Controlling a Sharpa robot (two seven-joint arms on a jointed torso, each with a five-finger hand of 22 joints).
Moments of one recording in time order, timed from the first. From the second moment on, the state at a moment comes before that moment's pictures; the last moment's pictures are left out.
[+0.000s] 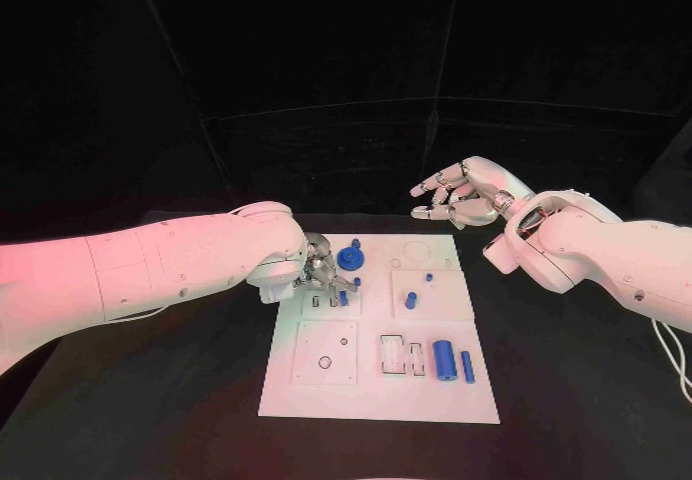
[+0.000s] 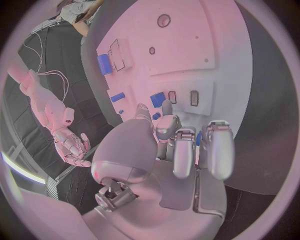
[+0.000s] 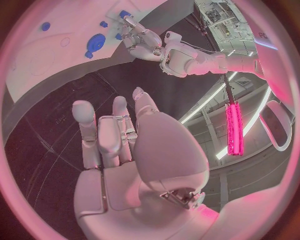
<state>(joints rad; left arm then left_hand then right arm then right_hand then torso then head) 1.41 -0.58 -0.23 1.34 -0.84 0.12 -0.61 1.18 0.10 -0.28 0.29 0.10 0.91 0.06 0.62 0.56 1.29 -0.01 1.21 1.08 1.47 -0.07 1.57 1.31 0.05 1.47 0.04 1.45 1.31 1.34 -0.81 -0.06 1.47 -0.90 -0.37 0.16 1.44 -0.01 -0.11 0.10 0.34 0.95 0.15 0.10 0.07 1.12 0.06 0.71 0.76 1.45 -0.01 1.23 1.07 0.13 1.09 0.10 1.19 0.81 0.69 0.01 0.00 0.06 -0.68</state>
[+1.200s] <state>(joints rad) 1.41 -0.54 -0.23 1.30 -0.87 0.15 -0.62 1.21 0.11 -0.27 0.28 0.11 0.90 0.06 0.63 0.58 1.29 -0.01 1.21 1.08 1.47 -0.07 1.57 1.31 0.05 1.47 0.04 1.45 1.31 1.34 -0.79 -0.06 1.47 -0.95 -0.36 0.13 1.44 -0.01 -0.12 0.11 0.35 0.94 0.15 0.10 0.07 1.12 0.06 0.70 0.74 1.44 -0.01 1.19 1.03 0.15 1.08 0.10 1.16 0.77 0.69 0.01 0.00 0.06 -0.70</state>
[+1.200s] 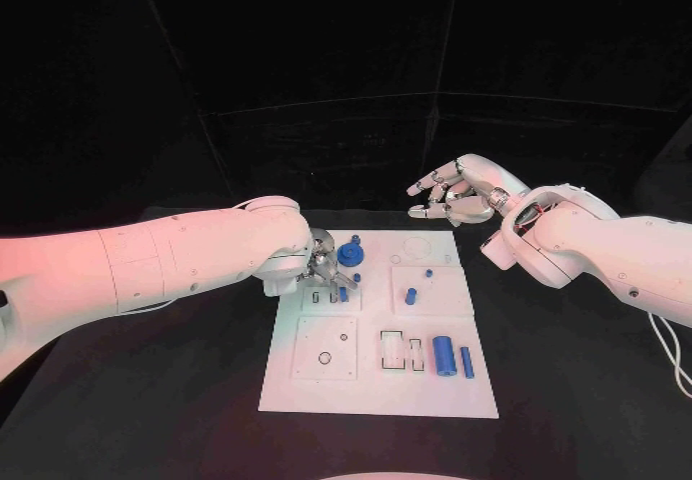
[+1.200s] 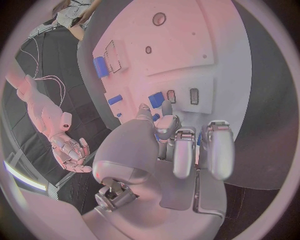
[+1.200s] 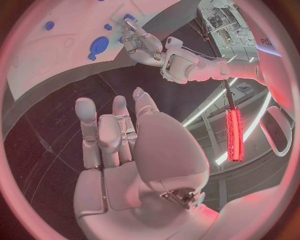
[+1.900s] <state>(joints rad) 1.40 -0.53 -0.23 1.30 -0.87 0.17 -0.62 1.25 0.12 -0.26 0.27 0.11 0.90 0.06 0.64 0.59 1.29 -0.01 1.21 1.08 1.47 -0.07 1.57 1.31 0.05 1.47 0.04 1.46 1.31 1.34 -0.79 -0.06 1.46 -0.96 -0.35 0.13 1.44 -0.01 -0.12 0.11 0.35 0.94 0.15 0.10 0.07 1.12 0.06 0.70 0.74 1.44 -0.01 1.19 1.03 0.15 1.08 0.10 1.16 0.77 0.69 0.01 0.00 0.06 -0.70</state>
